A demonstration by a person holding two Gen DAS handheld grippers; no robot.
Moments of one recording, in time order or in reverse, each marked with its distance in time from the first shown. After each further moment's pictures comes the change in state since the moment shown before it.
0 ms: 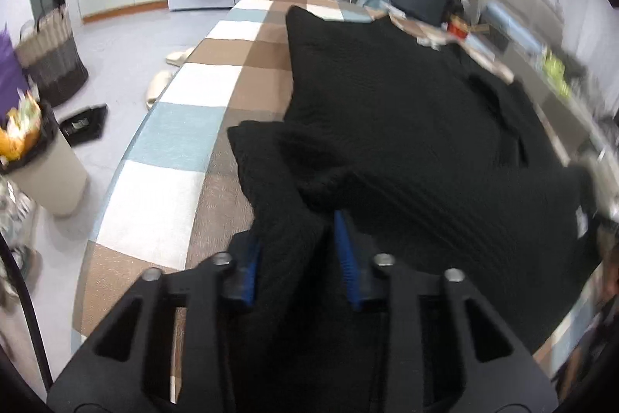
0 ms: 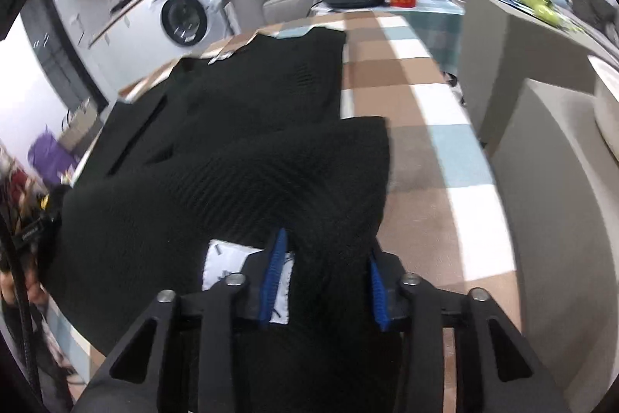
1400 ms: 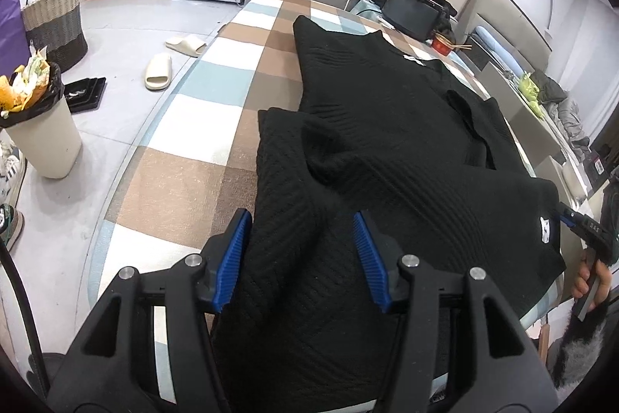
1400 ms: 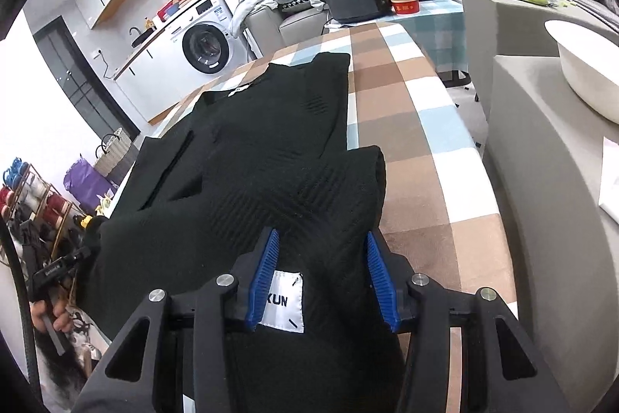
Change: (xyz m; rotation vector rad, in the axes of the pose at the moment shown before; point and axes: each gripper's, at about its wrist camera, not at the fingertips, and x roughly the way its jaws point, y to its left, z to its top) left arm -0.084 0.038 -0.061 -0.136 -0.003 -0.129; right arm -0.048 -0.029 -0.031 0.122 -0.099 0.161
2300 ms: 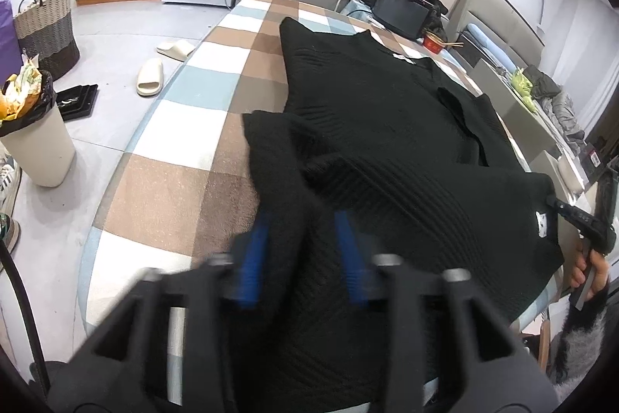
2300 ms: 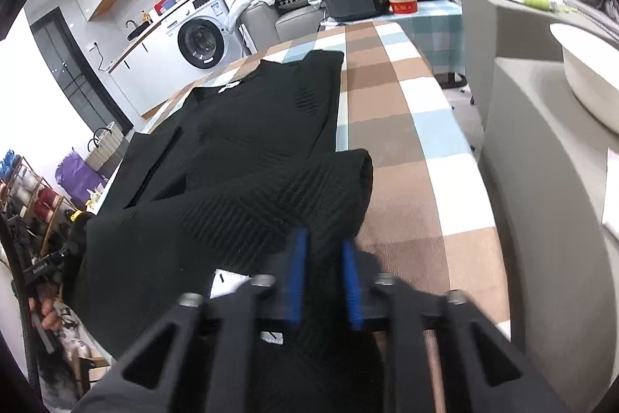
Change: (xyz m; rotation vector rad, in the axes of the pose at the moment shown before) left arm 0.002 -0.011 0.002 0.040 -0.019 -0.008; right arm 0.008 -0.002 0.005 -0.043 -0.014 -0.023
